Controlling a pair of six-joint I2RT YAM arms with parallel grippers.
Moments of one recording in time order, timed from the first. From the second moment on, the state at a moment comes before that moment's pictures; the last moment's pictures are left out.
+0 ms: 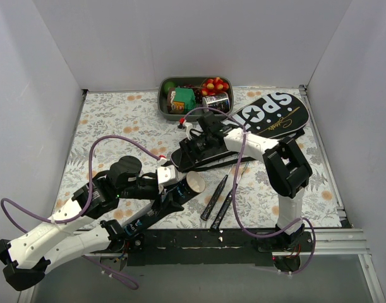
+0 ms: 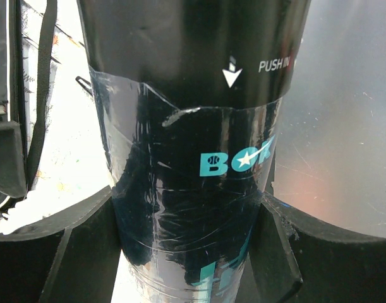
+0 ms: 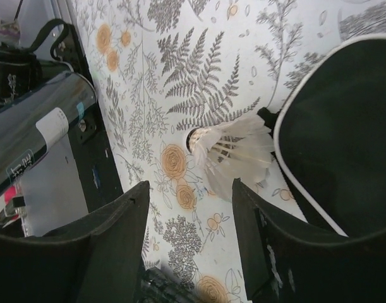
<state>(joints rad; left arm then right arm) -0.92 0.73 0.86 -0.58 0.51 0.10 0.69 1.92 1.38 -0.36 -0.84 0.12</state>
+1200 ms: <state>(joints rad) -0.92 0.72 0.86 -0.59 0.51 0.10 0.79 2.03 1.39 -0.41 -0.88 0.05</state>
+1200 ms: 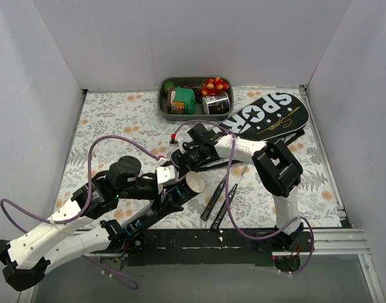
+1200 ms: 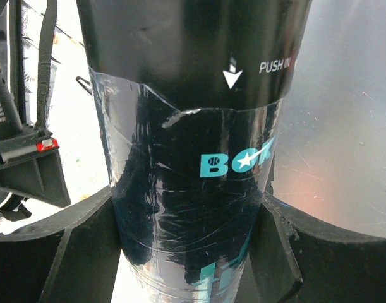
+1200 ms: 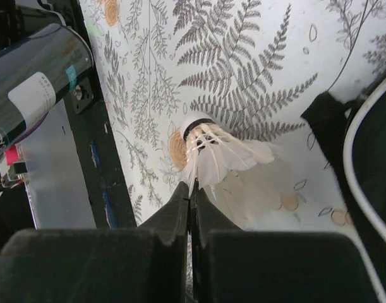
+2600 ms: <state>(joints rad) -0.92 0.88 0.94 -0.63 0.48 0.11 0.87 1.06 1.52 -1.04 -0.52 0.07</state>
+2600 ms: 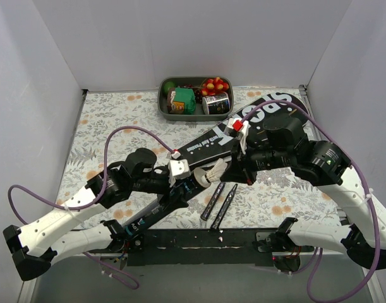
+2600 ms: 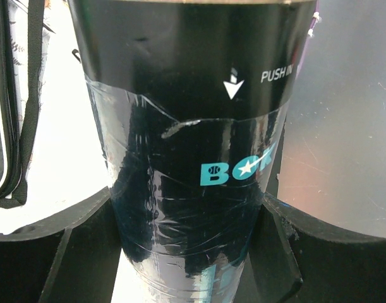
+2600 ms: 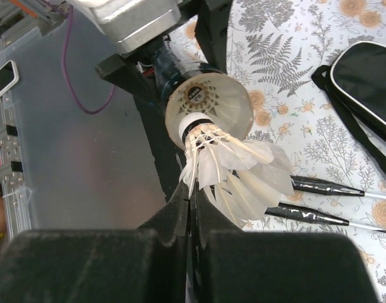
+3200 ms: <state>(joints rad) -0.92 0.86 0.95 -0.66 0.48 0.12 0.95 1.20 1.52 -0.92 -0.54 0.08</state>
